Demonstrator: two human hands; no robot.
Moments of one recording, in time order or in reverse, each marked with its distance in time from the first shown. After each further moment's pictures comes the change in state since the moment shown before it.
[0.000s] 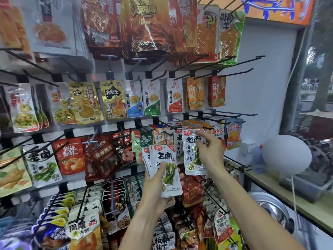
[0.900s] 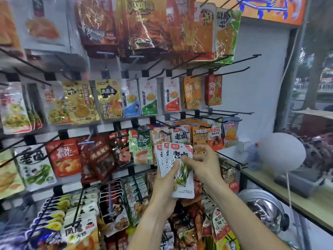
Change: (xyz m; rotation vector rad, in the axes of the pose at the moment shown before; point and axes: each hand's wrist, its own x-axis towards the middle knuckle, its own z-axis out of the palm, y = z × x) left_hand 0.003 -0.012 0.021 0.085 -0.054 -0.035; right_hand -0.043 0.012 0.006 0.168 -0.101 0.211
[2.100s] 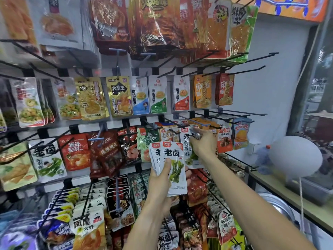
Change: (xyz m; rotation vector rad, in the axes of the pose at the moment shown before) left_hand 0.003 0.010 -0.024 -0.037 0.020 0.103; right_hand 0.076 -0.022 0.036 -0.404 0.094 -0.119
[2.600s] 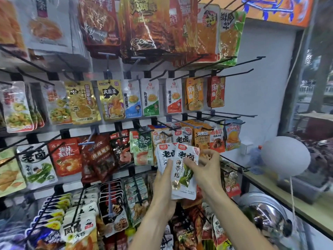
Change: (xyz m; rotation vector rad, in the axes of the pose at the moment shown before) left_hand 0.011 -0.024 0.021 -0.048 0.062 -0.068; right_hand -0.081 0.034 -0.031 0.507 -0.081 0.143
